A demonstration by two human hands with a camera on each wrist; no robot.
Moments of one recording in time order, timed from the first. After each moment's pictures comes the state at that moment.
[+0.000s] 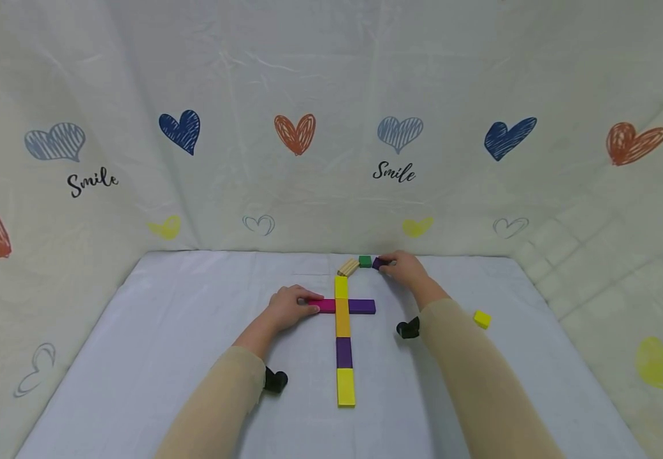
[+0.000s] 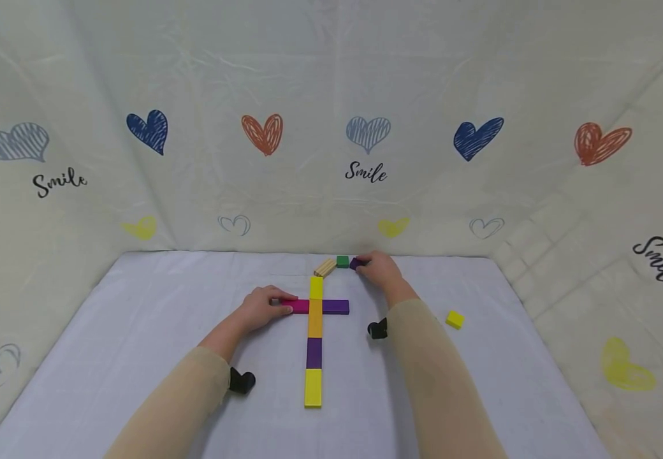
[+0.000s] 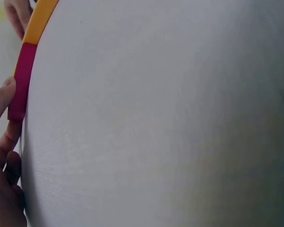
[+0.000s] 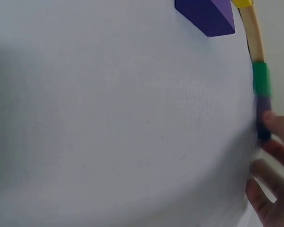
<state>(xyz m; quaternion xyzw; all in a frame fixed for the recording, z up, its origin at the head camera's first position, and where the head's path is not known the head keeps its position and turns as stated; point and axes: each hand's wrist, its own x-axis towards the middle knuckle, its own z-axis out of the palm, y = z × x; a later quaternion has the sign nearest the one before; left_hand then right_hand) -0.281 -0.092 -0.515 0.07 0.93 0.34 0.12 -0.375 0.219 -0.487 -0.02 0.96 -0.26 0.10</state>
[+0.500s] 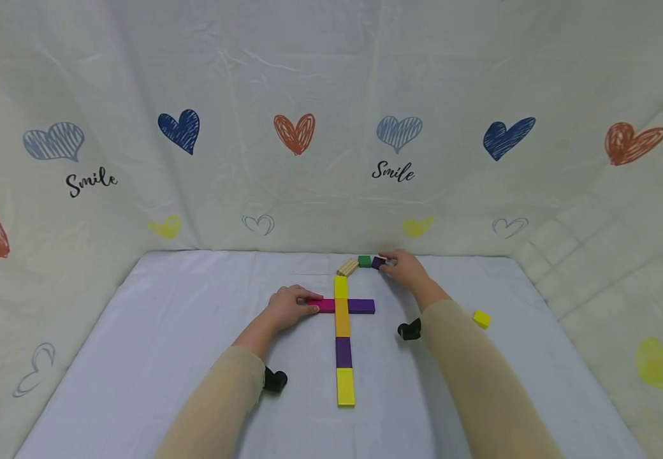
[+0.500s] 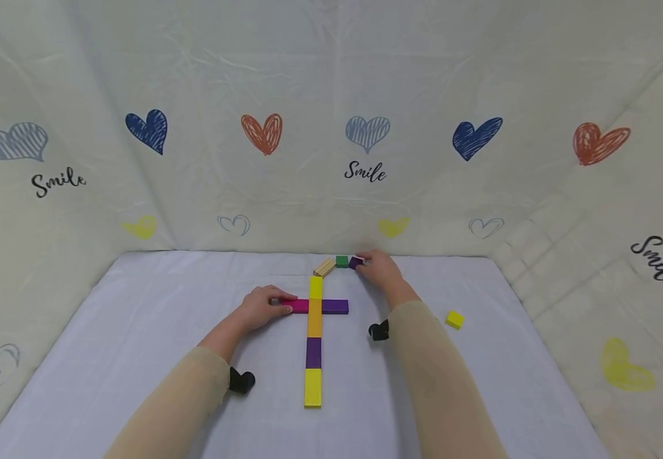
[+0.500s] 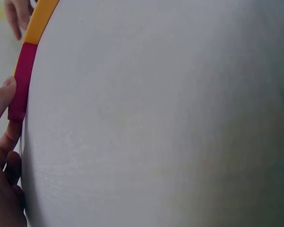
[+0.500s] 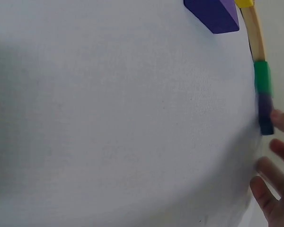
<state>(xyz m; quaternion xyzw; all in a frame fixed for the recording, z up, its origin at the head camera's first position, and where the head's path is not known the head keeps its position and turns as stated) -0.279 -0.090 -0.510 0.06 0.93 0.33 0.12 -0.370 0.220 -0.484 -0.05 0.96 -0.26 0.08</state>
